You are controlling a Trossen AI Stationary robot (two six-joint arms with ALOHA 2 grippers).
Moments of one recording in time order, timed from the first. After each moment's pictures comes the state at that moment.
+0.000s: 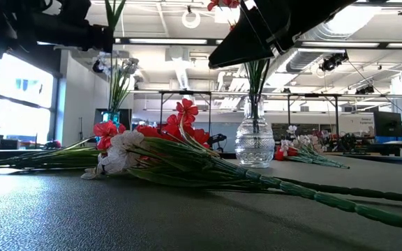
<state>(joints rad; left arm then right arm) 0.45 0.75 0.27 0.83 -0.59 0.53 0.45 1.71 1.00 0.11 0.81 0.20</state>
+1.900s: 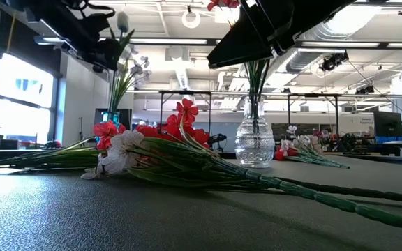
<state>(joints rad) 0.58 0.85 0.68 -0.21 -0.62 0.08 0.45 1.71 1.00 0.12 0.78 0.20</state>
